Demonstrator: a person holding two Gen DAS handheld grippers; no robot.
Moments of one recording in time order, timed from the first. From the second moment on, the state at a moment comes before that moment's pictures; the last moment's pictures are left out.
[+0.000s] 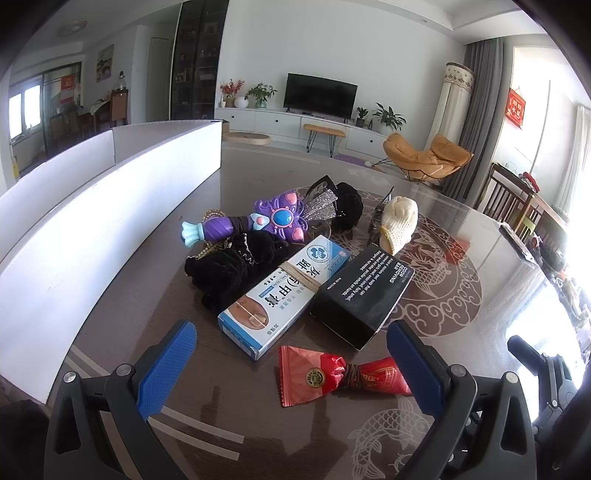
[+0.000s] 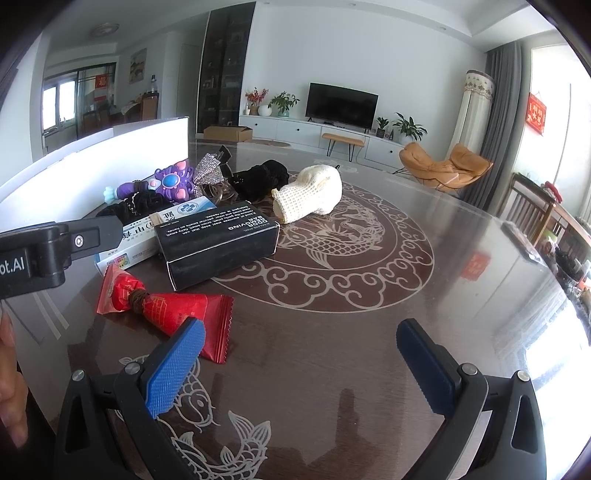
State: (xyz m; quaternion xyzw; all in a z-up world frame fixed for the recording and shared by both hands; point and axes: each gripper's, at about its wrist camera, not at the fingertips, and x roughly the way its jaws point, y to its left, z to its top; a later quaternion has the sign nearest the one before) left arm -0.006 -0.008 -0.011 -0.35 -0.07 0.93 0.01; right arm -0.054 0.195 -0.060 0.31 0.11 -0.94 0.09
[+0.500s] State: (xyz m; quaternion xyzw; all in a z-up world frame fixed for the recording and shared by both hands) left arm -0.006 -0.007 -0.012 -0.35 -0.08 0.93 0.01; right arm -0.054 0.195 -0.060 0.31 0.11 -0.94 0.09
